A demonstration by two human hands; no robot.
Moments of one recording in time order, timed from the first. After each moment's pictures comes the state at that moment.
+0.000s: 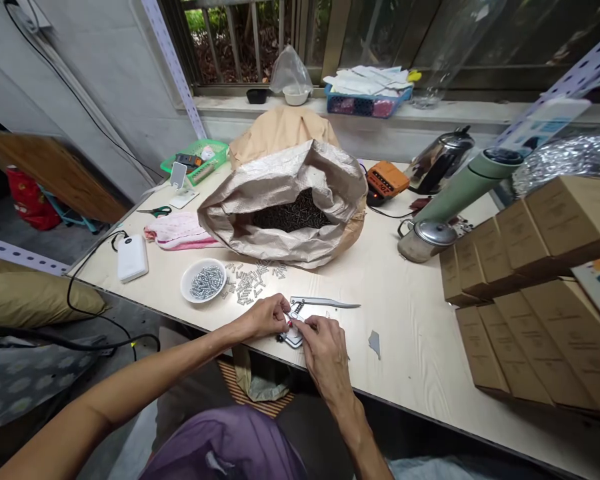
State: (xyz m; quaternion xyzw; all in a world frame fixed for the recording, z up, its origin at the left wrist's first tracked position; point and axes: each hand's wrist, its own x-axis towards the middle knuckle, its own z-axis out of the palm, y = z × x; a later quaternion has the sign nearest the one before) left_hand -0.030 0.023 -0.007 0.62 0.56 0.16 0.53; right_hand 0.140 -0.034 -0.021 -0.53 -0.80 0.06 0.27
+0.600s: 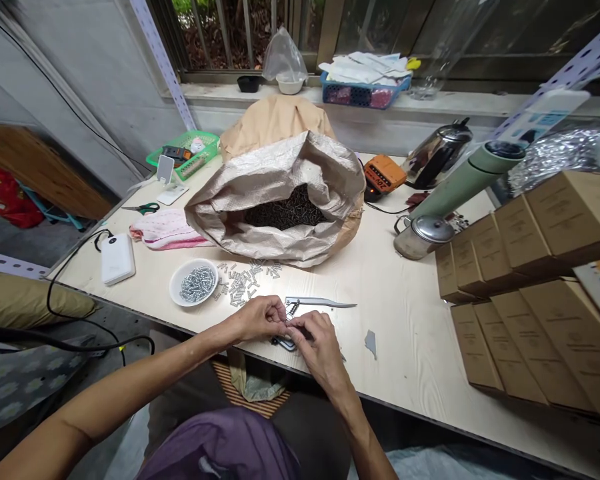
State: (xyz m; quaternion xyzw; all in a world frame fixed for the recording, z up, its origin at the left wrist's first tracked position) left_hand -0.033 0.023 0.007 0.50 0.48 0.21 0.68; right_hand 0.142 -0.015 -0.013 -0.52 -0.75 0.26 0.32
